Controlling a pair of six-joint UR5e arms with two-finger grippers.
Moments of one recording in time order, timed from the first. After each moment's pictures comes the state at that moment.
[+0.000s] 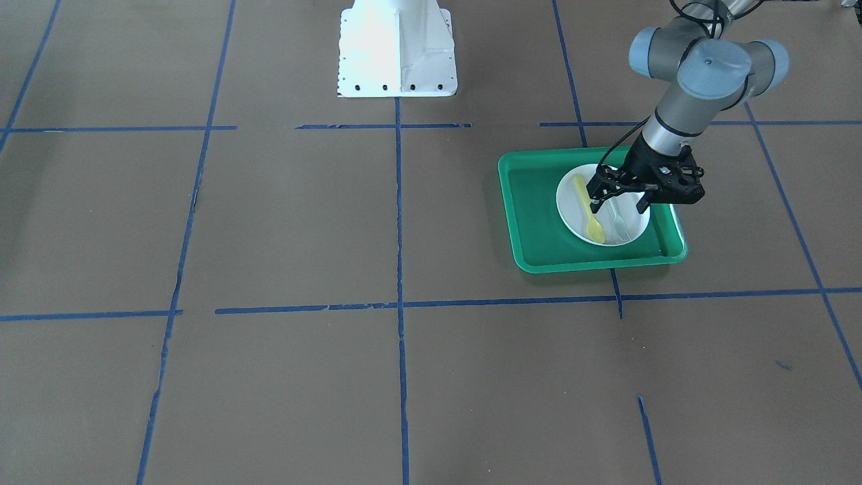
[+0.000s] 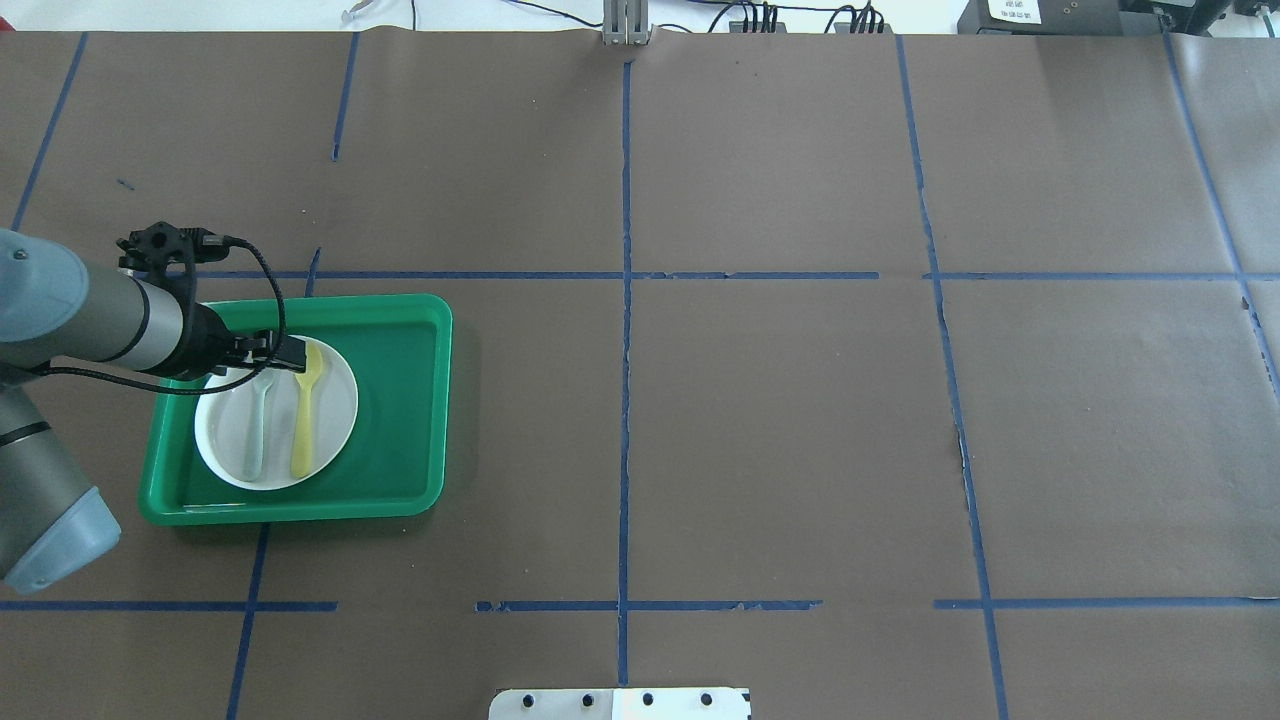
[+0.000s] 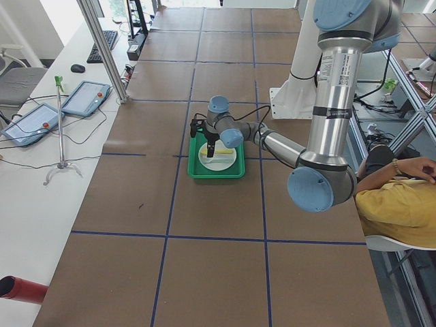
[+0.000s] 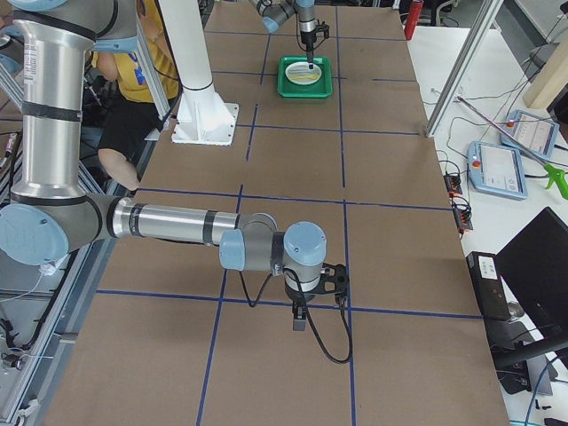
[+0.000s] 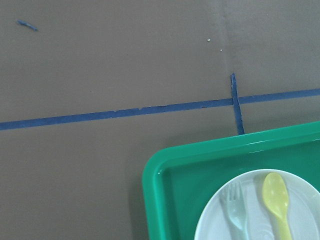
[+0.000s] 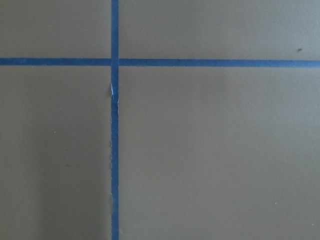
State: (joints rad) left arm -0.71 -1.69 -1.79 -2.06 -1.93 -1.13; right arm 1.58 -1.70 1.64 -1.50 2.28 0.01
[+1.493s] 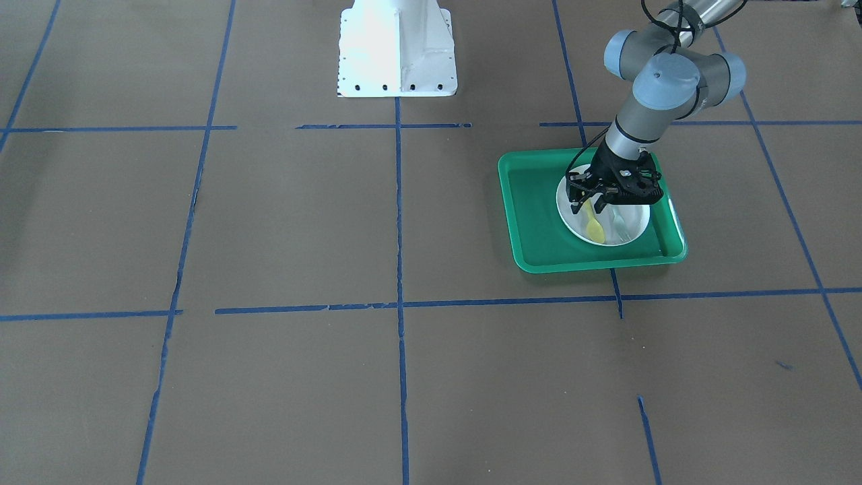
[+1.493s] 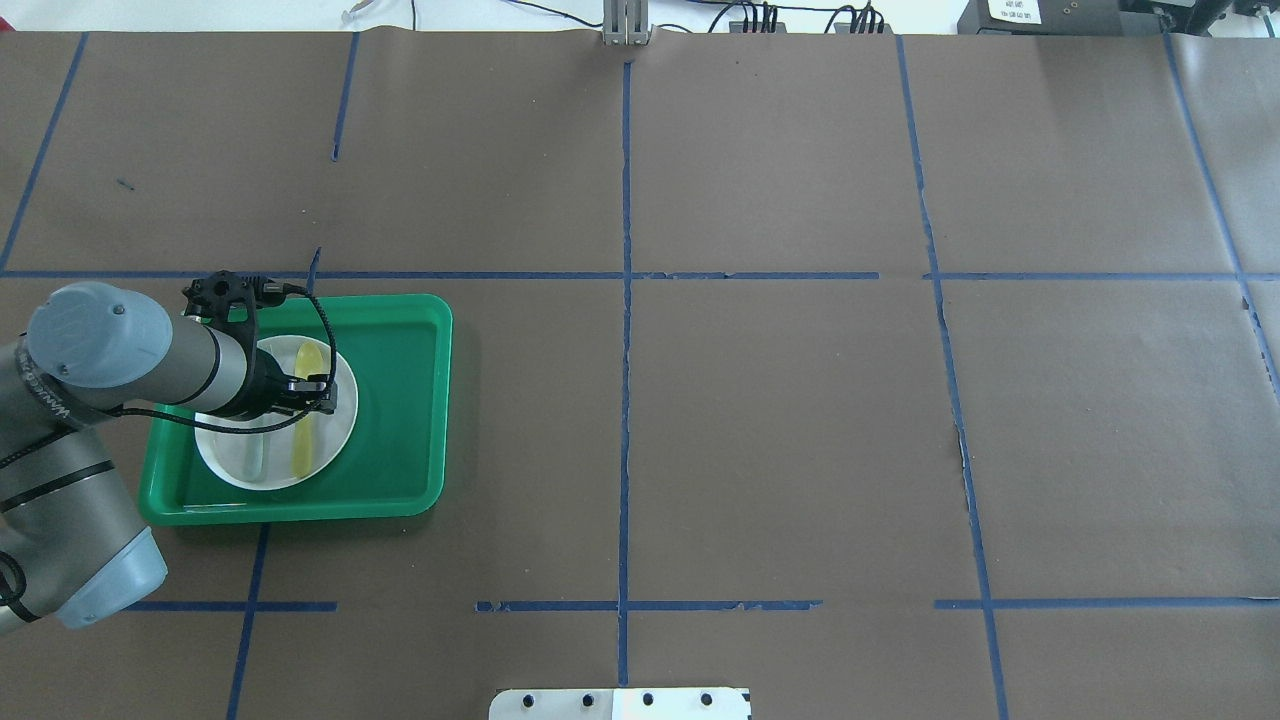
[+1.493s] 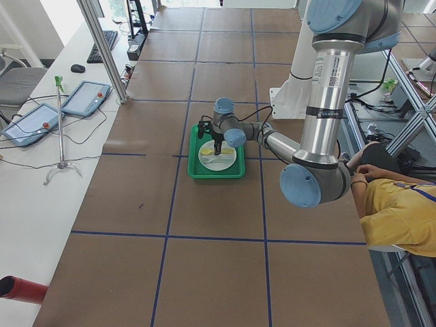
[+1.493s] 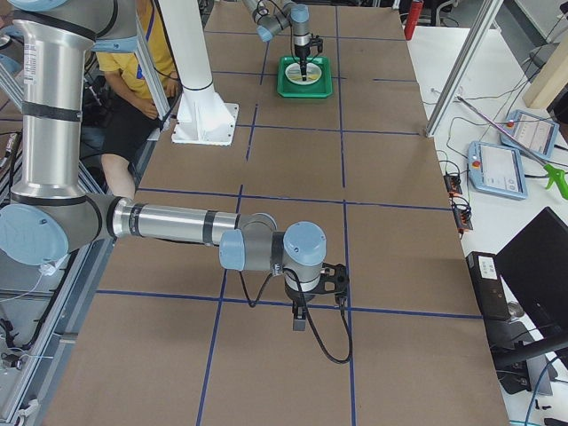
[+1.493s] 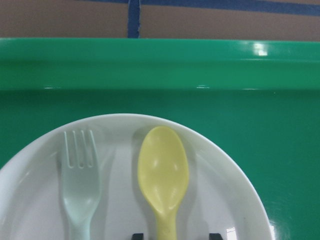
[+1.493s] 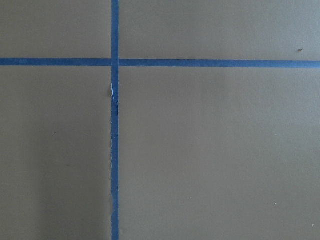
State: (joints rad) left arm -0.63 -1.71 -1.77 -2.06 -1.90 -1.18; right arm 1.58 -1.70 1.64 -1.50 2.28 0.01
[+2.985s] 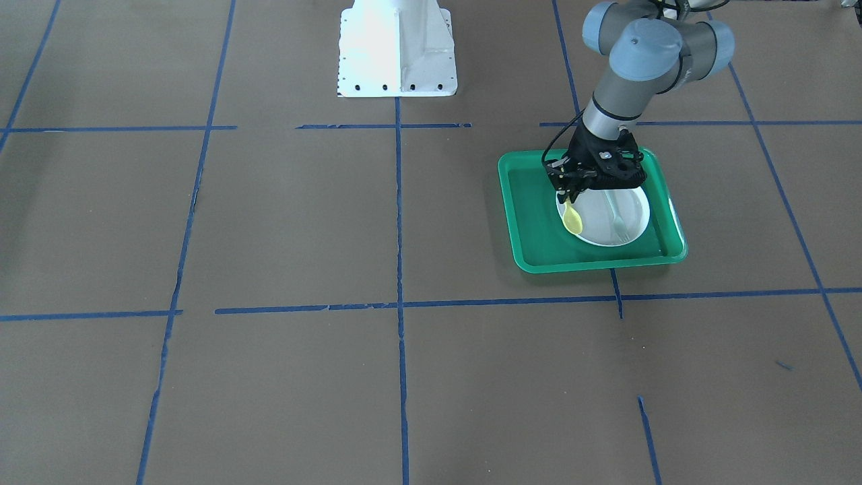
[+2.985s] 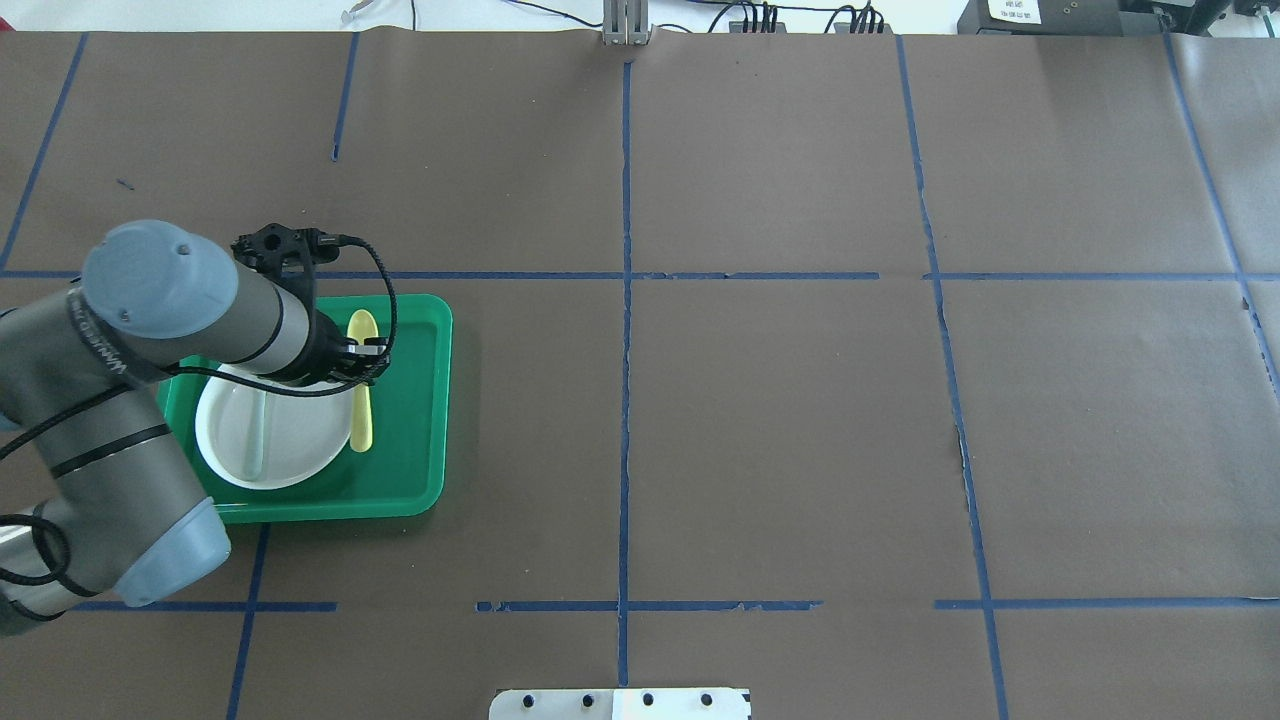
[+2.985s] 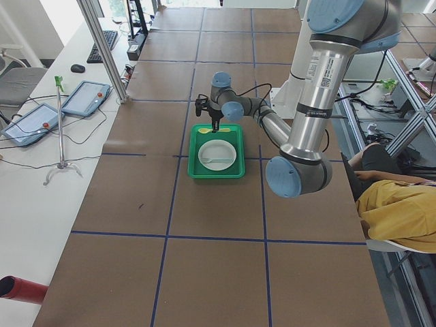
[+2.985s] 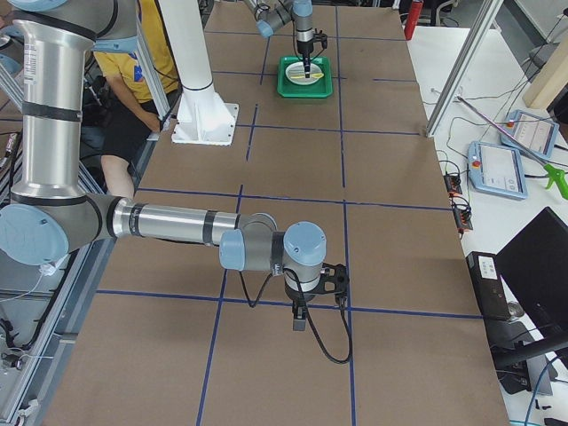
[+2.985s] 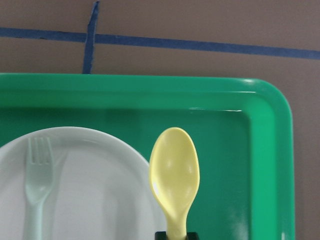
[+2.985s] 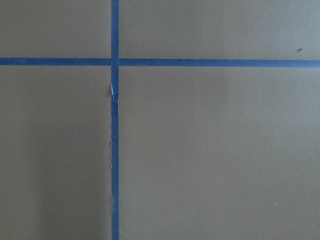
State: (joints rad) left arm -0.63 -1.90 -1.83 -1.79 -1.91 -1.26; right arm 1.58 -1.70 1.64 -1.50 2.28 0.01
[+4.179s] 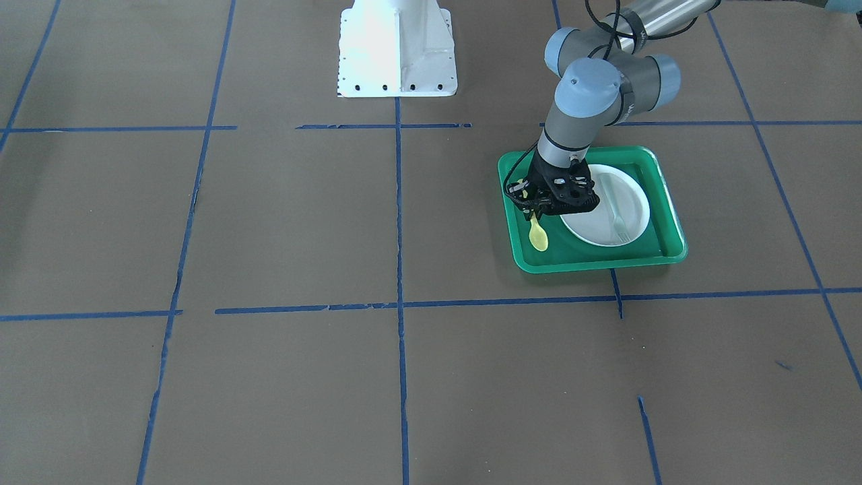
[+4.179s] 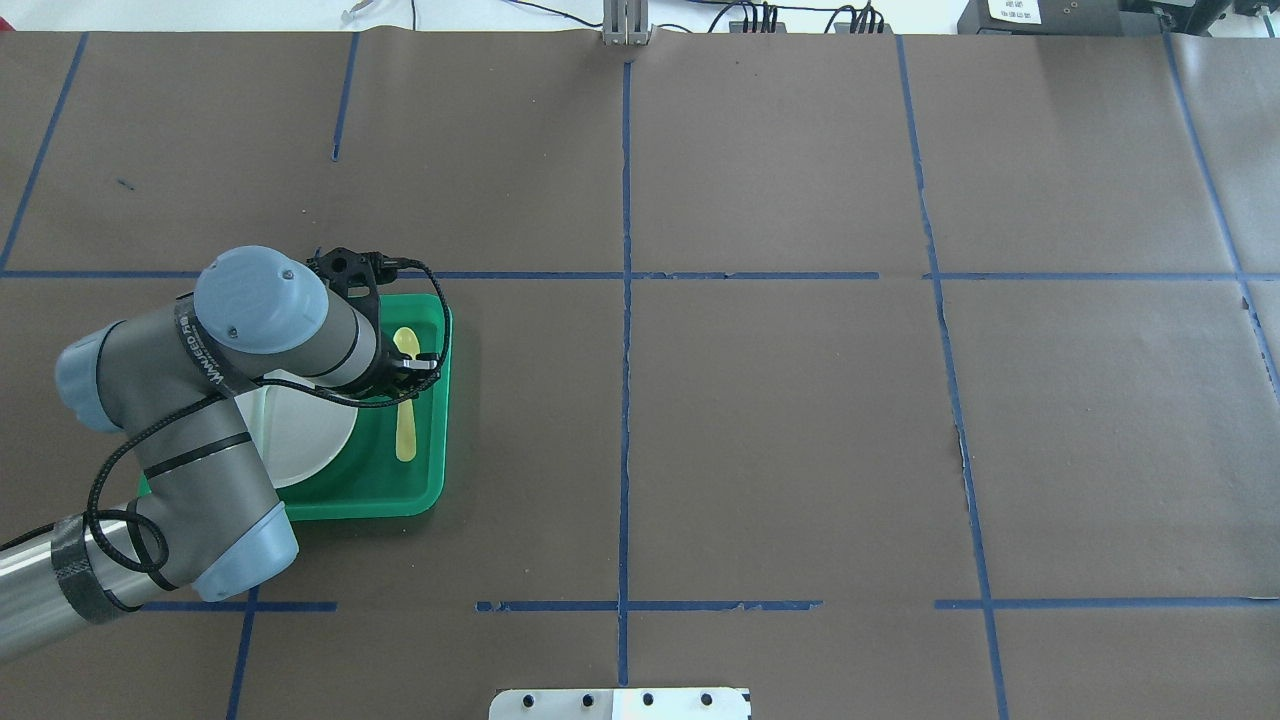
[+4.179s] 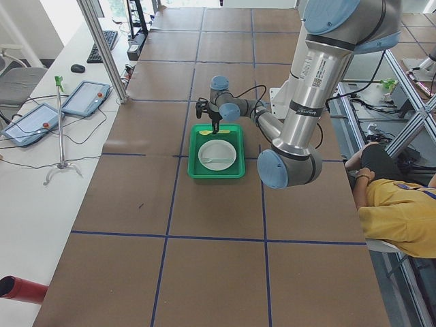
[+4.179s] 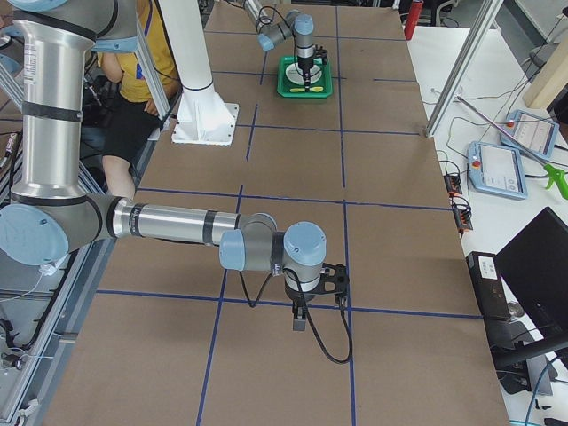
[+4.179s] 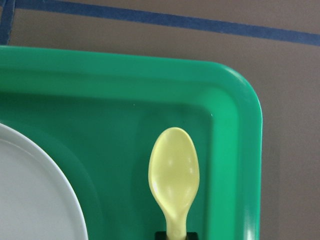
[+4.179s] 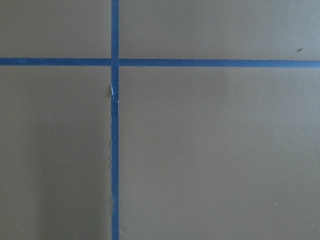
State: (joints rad) left arm -0.58 -1.94 -1.73 -1.83 -1.88 -1.26; right arm 1.58 -1.70 1.64 -1.50 2.28 0.01
